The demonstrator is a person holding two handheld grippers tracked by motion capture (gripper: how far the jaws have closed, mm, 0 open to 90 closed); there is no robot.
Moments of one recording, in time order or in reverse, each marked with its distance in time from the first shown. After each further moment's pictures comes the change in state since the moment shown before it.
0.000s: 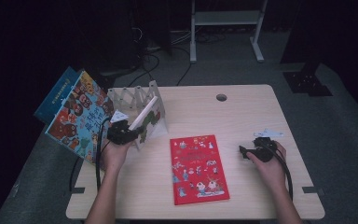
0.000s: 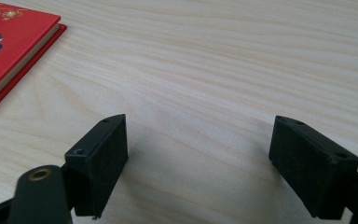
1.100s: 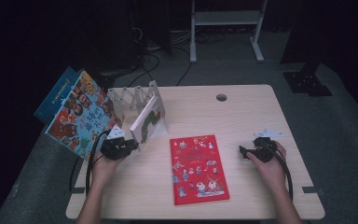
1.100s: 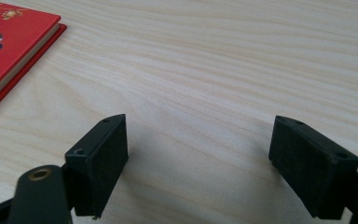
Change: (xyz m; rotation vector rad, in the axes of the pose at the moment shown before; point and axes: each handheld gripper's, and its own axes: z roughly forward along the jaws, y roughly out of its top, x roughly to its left) left arm 0.001 -0.041 -0.015 0.106 -0.091 0.156; right arm 0.000 0.000 0.000 0.001 -0.001 0.001
